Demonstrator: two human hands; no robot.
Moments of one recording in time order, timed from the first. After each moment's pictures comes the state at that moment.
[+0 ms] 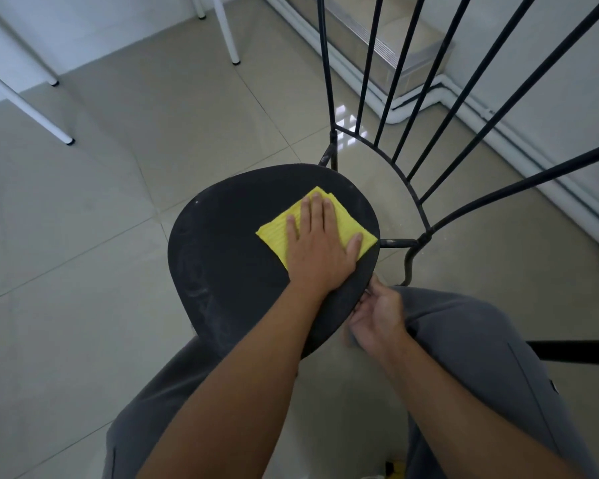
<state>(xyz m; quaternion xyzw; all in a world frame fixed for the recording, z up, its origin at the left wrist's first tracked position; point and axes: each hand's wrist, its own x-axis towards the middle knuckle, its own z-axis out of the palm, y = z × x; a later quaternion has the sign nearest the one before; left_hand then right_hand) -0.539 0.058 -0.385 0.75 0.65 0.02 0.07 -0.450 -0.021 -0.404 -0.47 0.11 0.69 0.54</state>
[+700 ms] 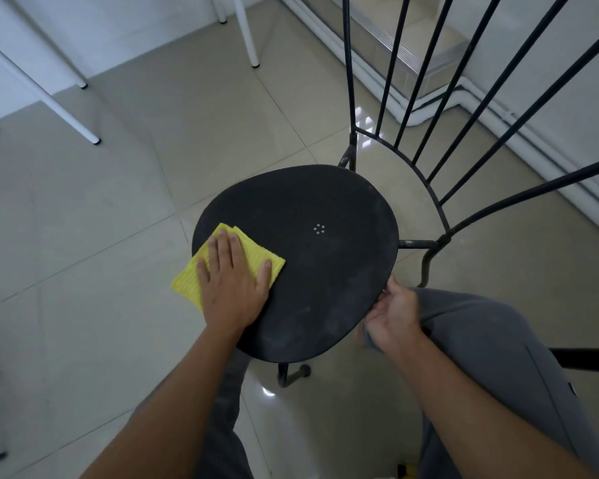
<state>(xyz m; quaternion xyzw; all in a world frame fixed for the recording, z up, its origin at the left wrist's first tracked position) -0.697 0.005 -0.388 0.64 0.77 0.02 0.02 -0.457 -0.020 -0.402 -0.49 0.11 0.66 0.55</state>
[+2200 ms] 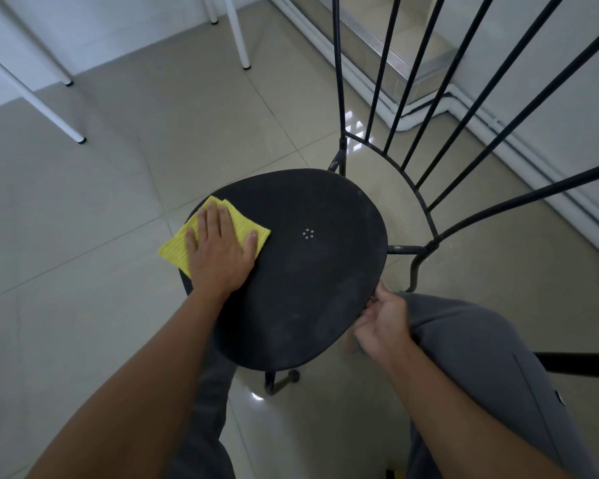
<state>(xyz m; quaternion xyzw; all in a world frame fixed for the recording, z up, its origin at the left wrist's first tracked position) -0.700 0.067 -0.384 0.65 0.76 0.02 0.04 -0.454 -0.022 -0.412 -0.47 0.10 0.68 0.56</state>
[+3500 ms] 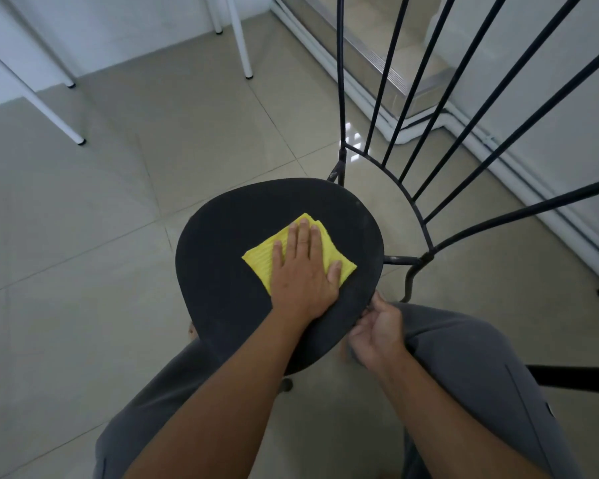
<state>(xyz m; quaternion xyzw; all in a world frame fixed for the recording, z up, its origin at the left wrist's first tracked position) -0.576 0.035 -0.382 0.75 0.66 0.00 0.06 -0.456 -0.022 -0.398 -0.46 0.11 0.68 0.56</state>
